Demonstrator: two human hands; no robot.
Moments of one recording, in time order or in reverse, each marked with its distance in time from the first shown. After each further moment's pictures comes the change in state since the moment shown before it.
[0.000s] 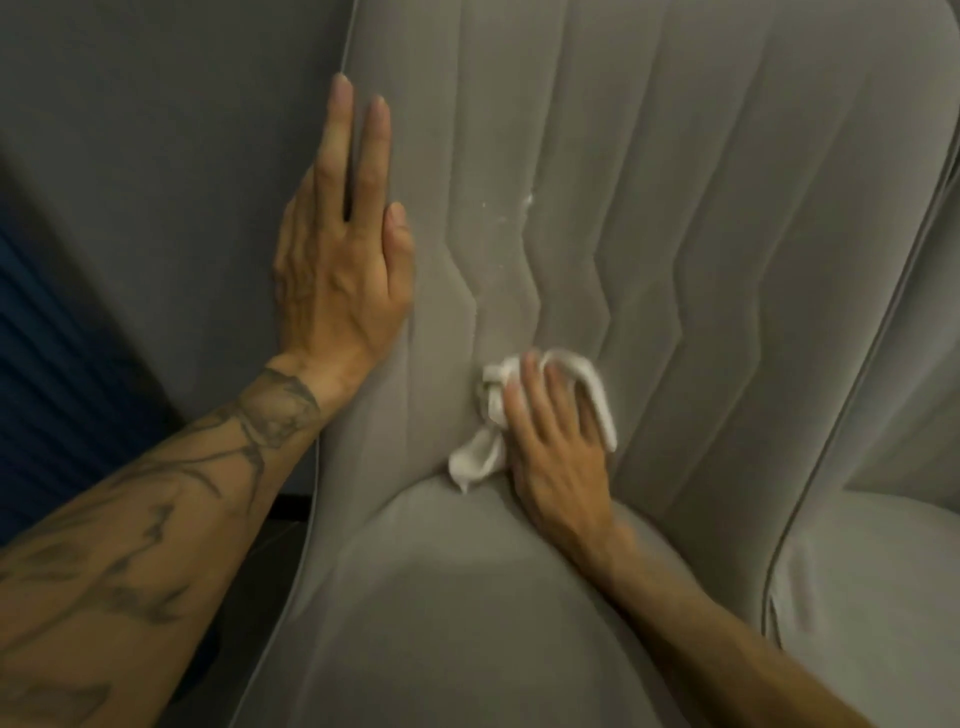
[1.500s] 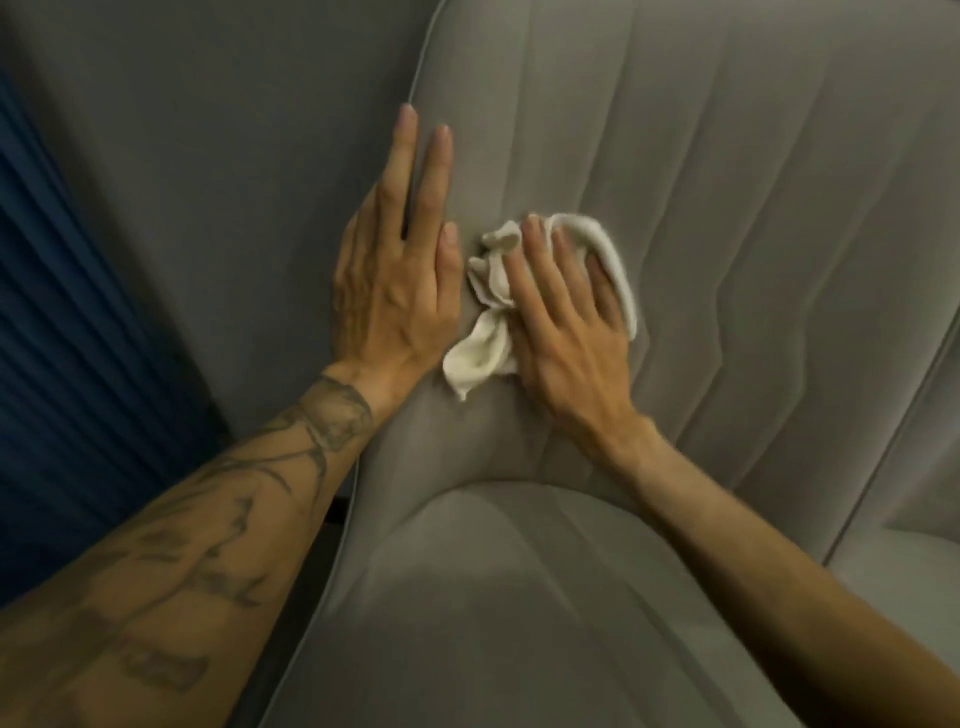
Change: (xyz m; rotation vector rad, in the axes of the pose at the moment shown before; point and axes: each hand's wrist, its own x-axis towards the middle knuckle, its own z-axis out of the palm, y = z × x) left_hand -0.001 -0.009 0.003 -0.046 -0.025 -0.020; right_hand 0.130 -0.023 -0.059 -0.045 0.079 -0.096
